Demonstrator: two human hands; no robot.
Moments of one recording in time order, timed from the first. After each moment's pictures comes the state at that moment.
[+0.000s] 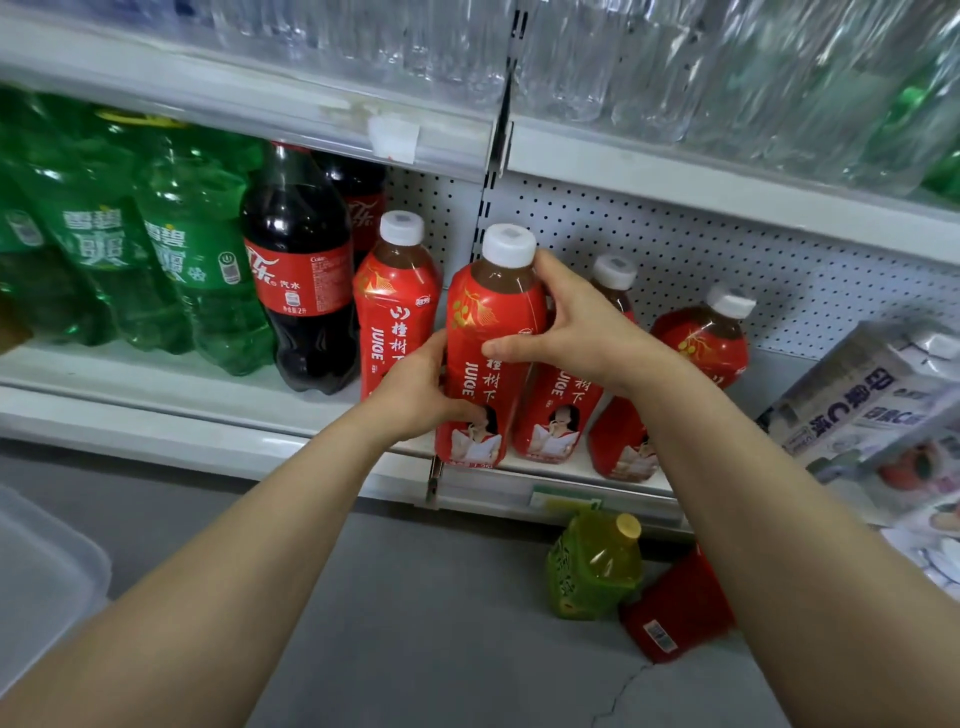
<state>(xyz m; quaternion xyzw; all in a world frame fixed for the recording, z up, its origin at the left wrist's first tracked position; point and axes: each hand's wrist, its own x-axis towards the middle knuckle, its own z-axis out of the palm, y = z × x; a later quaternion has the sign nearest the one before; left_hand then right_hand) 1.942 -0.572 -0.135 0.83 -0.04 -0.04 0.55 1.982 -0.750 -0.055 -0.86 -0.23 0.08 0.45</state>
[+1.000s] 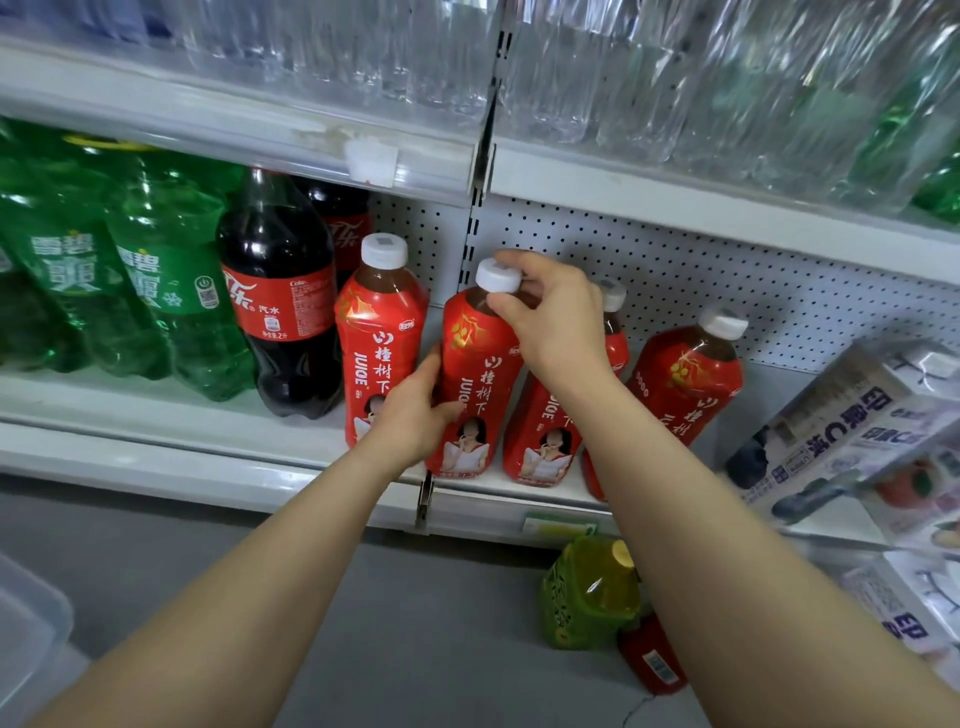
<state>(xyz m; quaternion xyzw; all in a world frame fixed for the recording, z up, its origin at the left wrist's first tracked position) 1.978 -0.584 -0.170 0.82 0.02 0.02 0.56 2.004 -0.720 -0.065 -0.87 -0.13 -0.20 0.43</state>
